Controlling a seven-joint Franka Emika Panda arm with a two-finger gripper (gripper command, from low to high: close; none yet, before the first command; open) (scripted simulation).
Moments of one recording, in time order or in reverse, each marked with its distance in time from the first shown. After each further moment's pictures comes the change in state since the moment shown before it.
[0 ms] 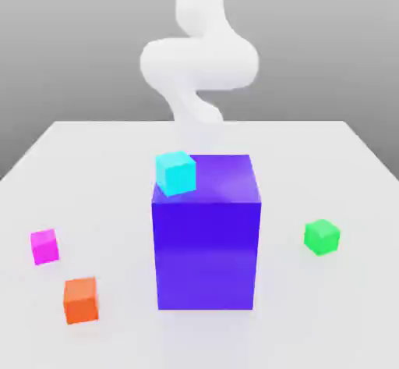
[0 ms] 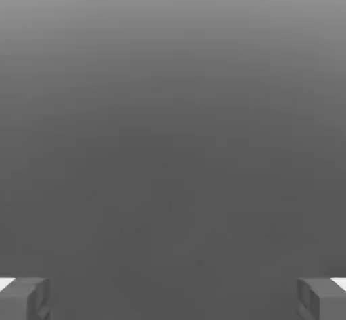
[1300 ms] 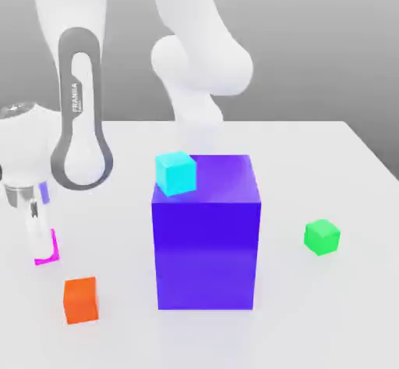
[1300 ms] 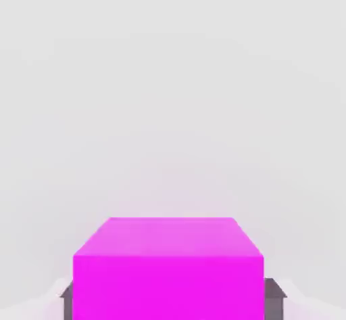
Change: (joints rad) arm -0.682 1.043 -0.103 -0.356 0.323 0.665 -0.036
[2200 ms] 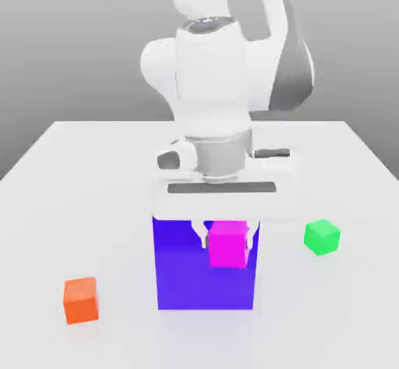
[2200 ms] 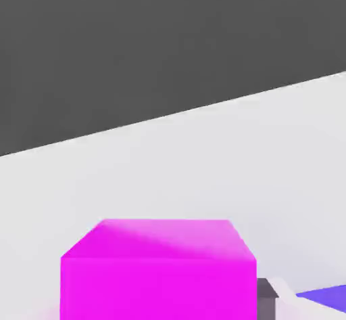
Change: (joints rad) arm 0.824 -0.508 0.323 -0.021 0.006 -0.300 0.058
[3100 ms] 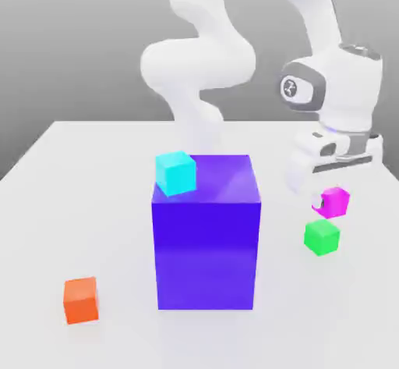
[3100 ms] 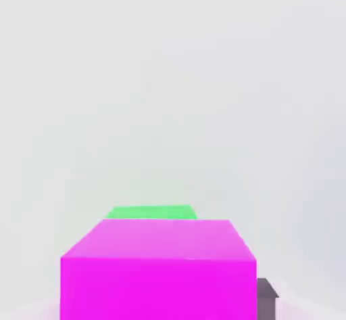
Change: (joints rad) arm 0.197 0.047 0.446 -0.207 -0.164 0.094 0.290
